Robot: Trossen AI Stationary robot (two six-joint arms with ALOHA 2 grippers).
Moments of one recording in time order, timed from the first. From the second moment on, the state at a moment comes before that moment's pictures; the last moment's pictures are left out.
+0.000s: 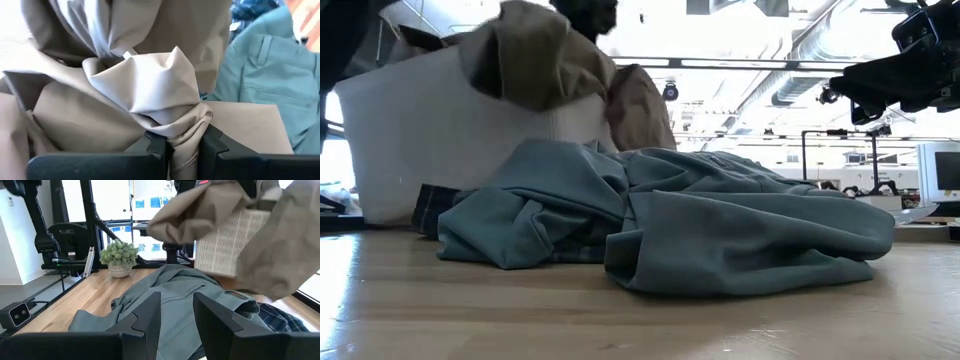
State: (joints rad) left arm 0.49 1.87 2.24 -1.55 -0.02 -0.17; right arm 0.06 0.01 0.01 0.02 0.00 0.00
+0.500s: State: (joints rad) left arm 0.53 1.90 2.24 -1.52 -0.11 -0.22; right arm 0.06 0.01 0.01 0.02 0.00 0.00
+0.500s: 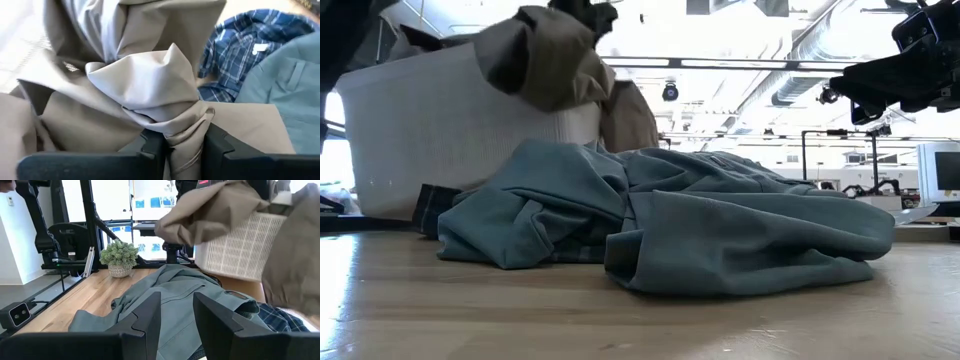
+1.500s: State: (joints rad) left arm 0.55 1.96 2.24 -1.52 0.03 -0.13; right arm 0.06 0.01 0.01 0.02 0.00 0.00
